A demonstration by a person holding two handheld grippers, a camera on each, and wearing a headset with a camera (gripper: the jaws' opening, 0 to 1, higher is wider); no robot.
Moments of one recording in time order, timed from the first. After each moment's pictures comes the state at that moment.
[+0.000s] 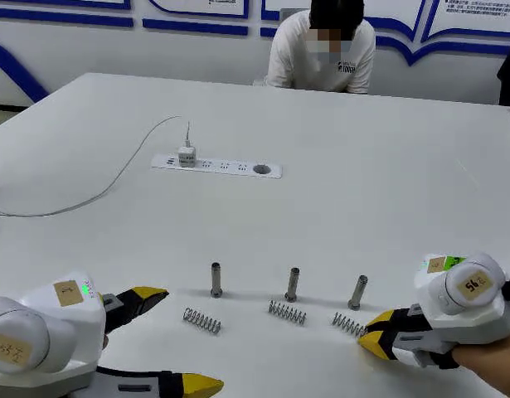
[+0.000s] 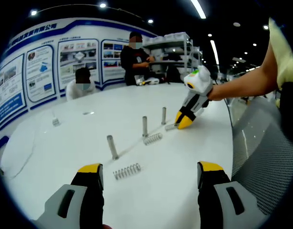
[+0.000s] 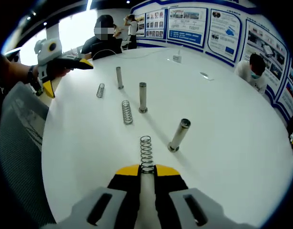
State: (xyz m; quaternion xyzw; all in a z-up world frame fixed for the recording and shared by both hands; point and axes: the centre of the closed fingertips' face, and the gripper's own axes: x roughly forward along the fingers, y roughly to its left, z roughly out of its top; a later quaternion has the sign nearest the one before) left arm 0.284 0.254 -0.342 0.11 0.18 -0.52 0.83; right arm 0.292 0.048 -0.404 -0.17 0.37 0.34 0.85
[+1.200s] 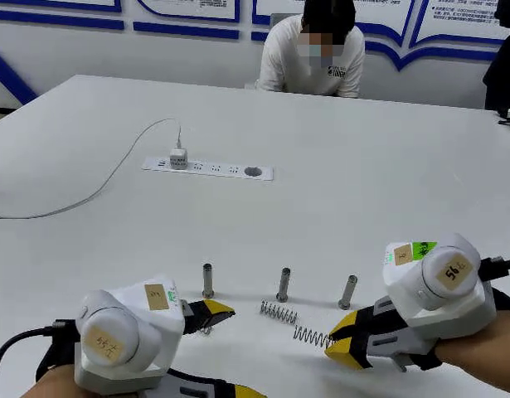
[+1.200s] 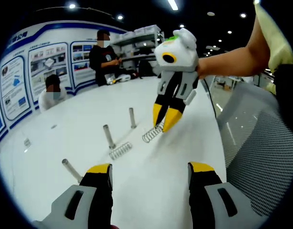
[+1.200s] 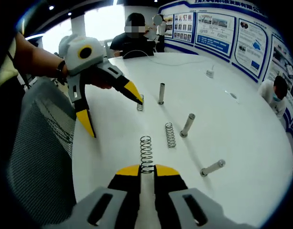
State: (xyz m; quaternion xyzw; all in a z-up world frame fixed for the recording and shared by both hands) left arm 0.258 0.181 -0.356 0.16 0.17 -0.61 0.76; right arm 0.256 0.112 -0.364 -0.20 0.36 0.45 0.79
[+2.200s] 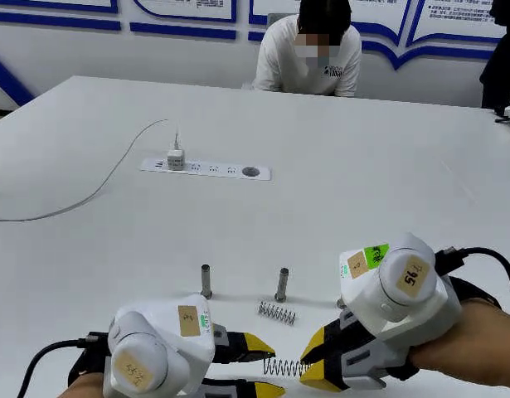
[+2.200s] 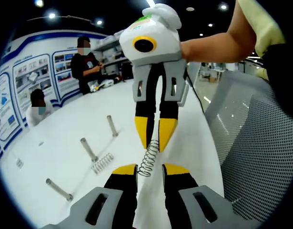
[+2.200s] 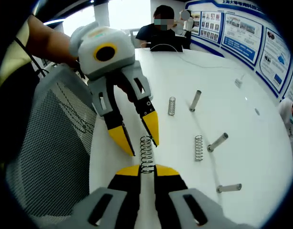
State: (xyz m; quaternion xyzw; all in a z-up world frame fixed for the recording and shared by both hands) left arm 0.232 0.157 -0.361 0.20 0.13 -0.66 0.71; right arm 0.229 0.149 -0.363 -0.25 0.37 0.52 0.73
